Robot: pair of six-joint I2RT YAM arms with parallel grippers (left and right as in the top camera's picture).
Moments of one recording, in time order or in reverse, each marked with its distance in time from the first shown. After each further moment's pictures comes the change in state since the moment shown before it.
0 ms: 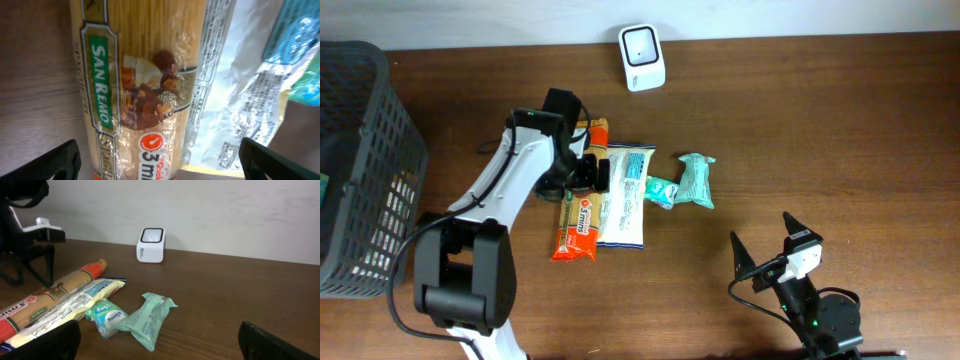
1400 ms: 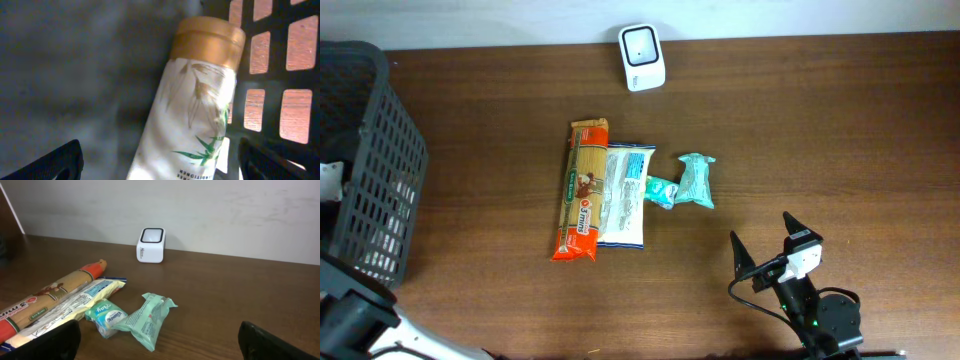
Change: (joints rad) left arm 1.125 0.153 0.123 0.137 0.314 0.956; right arm 0.000 -0.001 0.000 0.000 0.000 0.000
